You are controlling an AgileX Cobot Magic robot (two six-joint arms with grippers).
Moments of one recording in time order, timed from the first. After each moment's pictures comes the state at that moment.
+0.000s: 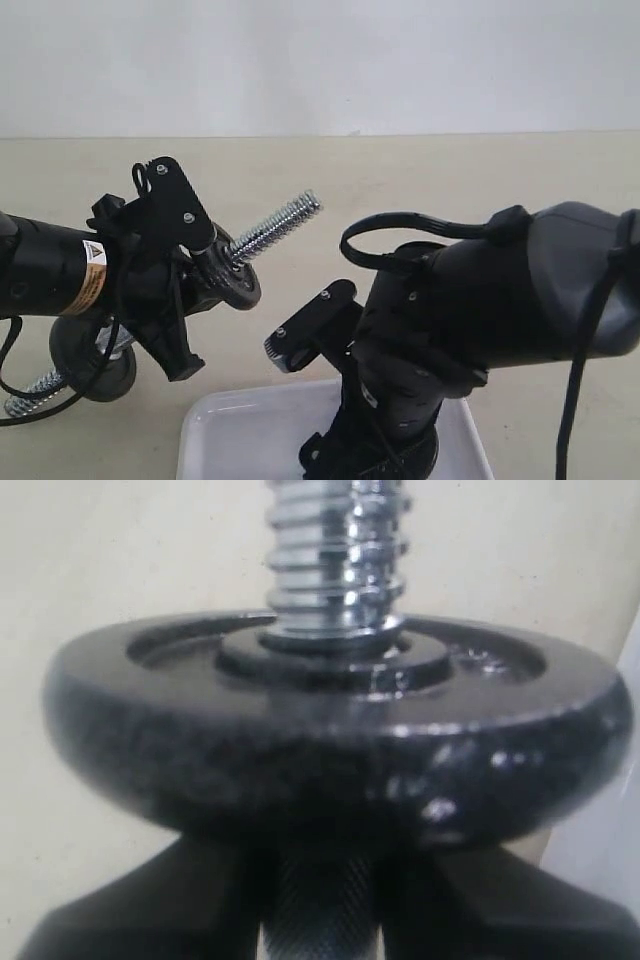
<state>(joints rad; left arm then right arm) -0.53 1.53 -0.65 1.75 -0.03 -1.21 0.96 1.79 -0.88 -0.31 0.60 0.42</state>
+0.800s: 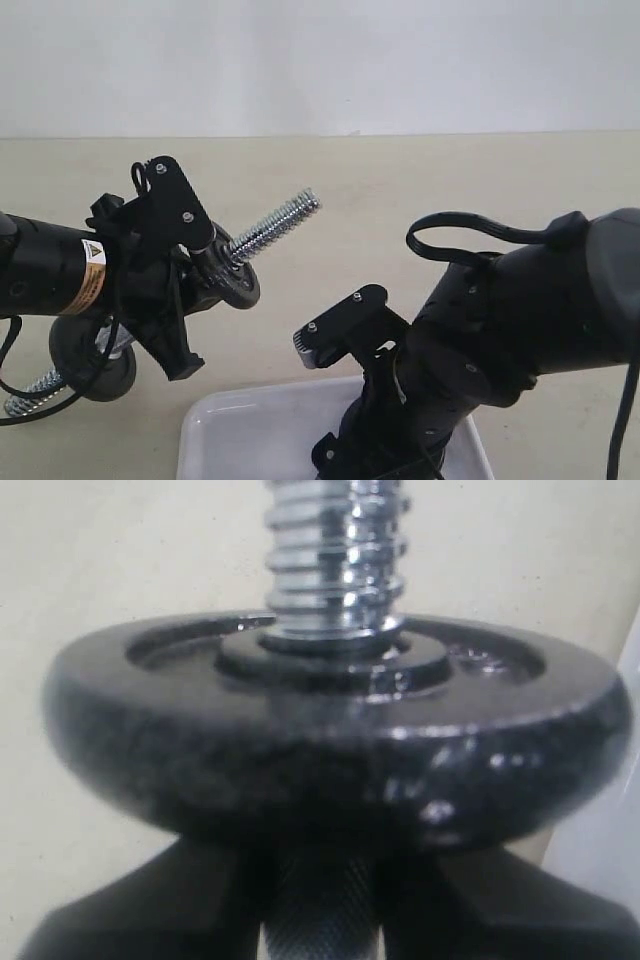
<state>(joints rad) -0.53 1.53 -0.65 1.75 -0.03 -1.21 0.89 1.77 -0.77 -0.11 0.43 0.25</state>
